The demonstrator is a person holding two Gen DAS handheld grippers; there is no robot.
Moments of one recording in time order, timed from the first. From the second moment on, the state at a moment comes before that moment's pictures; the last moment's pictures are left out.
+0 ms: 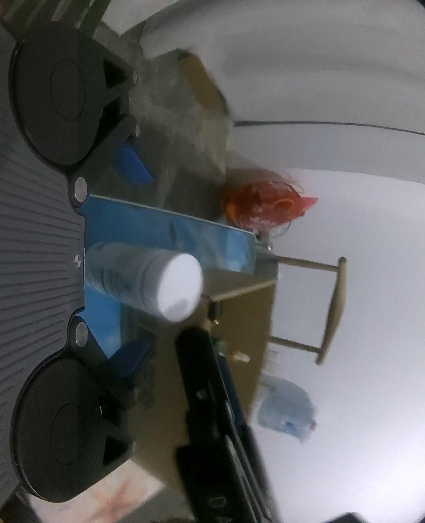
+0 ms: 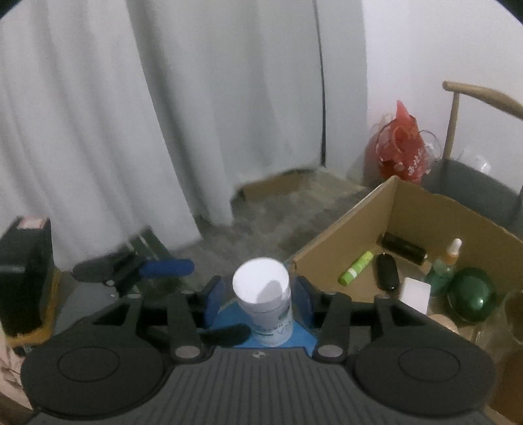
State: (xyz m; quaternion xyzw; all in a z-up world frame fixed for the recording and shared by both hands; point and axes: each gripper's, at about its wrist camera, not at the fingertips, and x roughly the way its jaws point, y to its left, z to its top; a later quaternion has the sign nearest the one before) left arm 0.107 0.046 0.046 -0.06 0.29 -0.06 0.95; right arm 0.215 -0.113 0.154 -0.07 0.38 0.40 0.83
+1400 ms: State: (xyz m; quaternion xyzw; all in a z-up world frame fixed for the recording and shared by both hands) left arm 0.135 -0.112 0.142 0.05 0.12 -0.23 0.96; right arm 0.215 -0.258 0.248 -0.04 0.28 0.27 0.92
